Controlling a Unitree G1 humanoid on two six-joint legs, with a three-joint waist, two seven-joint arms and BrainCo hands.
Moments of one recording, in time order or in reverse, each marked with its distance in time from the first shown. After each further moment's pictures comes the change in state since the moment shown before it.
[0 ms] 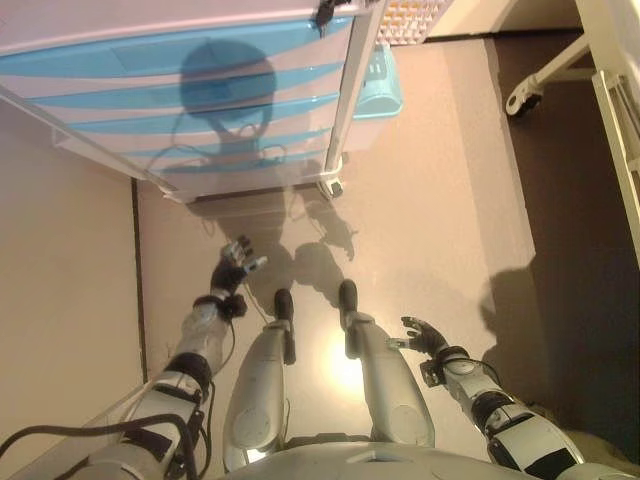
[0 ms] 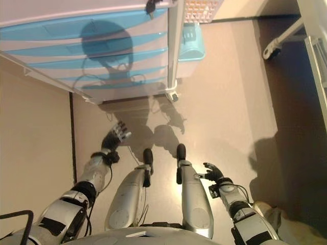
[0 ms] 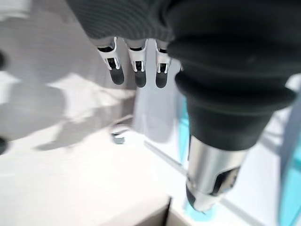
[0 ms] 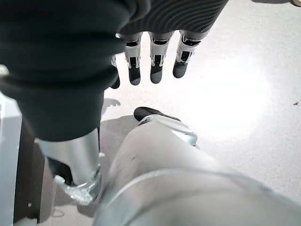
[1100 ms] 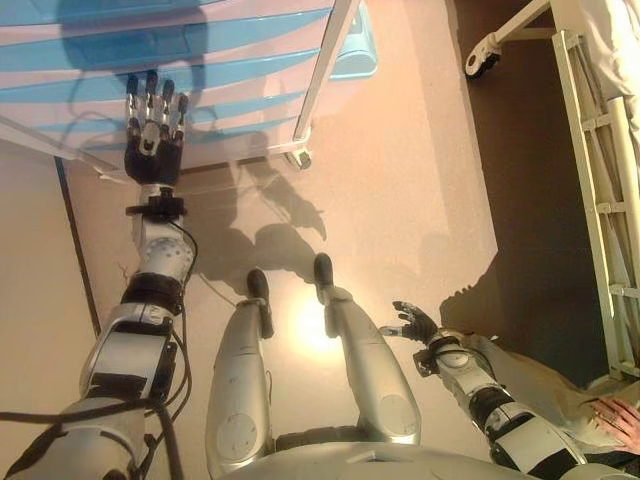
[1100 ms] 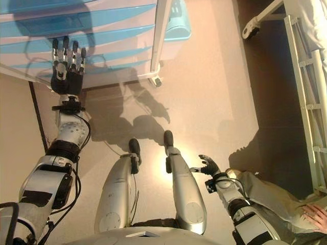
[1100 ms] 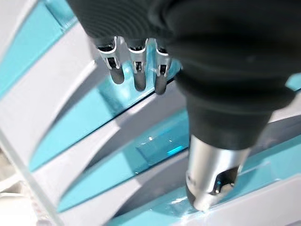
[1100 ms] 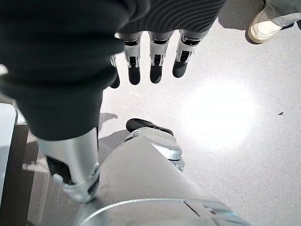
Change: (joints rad) left arm -0.293 0.158 0.138 -0.231 -0.760 -0.029 -0.451; right arm 0.008 0.013 0.078 -0.077 0.032 -0.046 -0.035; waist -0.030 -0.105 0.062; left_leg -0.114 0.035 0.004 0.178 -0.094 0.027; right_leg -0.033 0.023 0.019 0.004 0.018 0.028
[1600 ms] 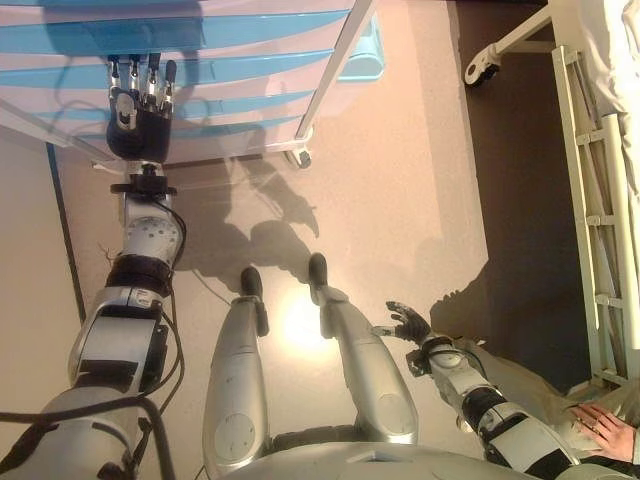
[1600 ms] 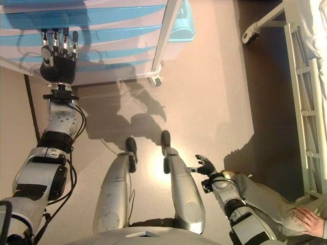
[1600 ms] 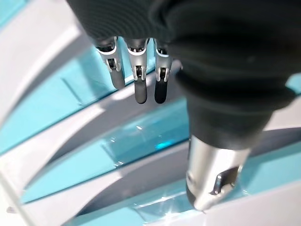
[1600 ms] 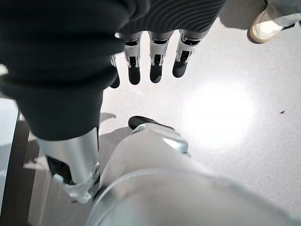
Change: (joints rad) left arm -0.026 0.040 0.010 0.017 0.024 0.136 0.018; right arm 0.002 0.032 0.022 -0.023 0.008 0.017 0.001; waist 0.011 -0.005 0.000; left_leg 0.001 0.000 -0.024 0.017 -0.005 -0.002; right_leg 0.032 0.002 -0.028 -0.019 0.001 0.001
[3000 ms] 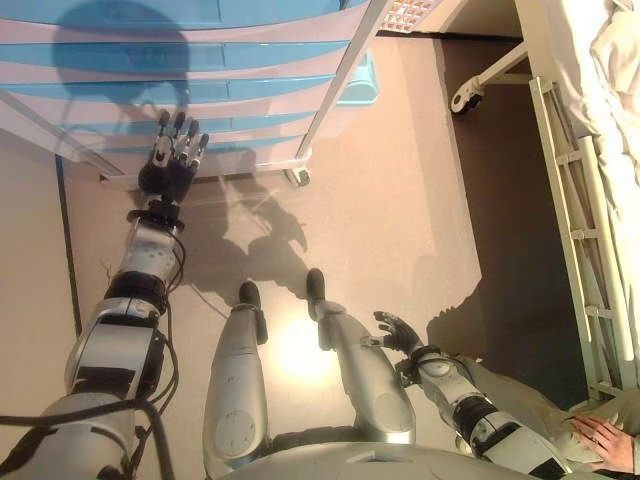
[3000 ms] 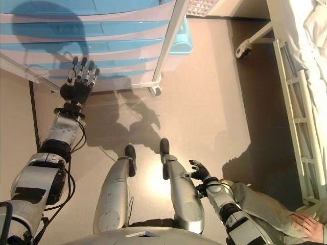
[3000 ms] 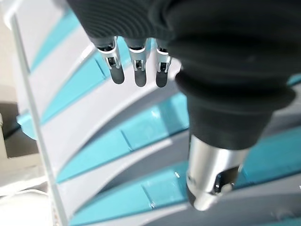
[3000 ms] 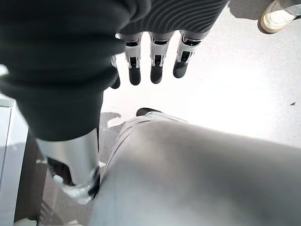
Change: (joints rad) left arm 0.019 0.026 -0.023 0.175 0.049 0.176 0.058; right arm 0.053 0.032 0.011 -0.039 -0.002 0.032 0.000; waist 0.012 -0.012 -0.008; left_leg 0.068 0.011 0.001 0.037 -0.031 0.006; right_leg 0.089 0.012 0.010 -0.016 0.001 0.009
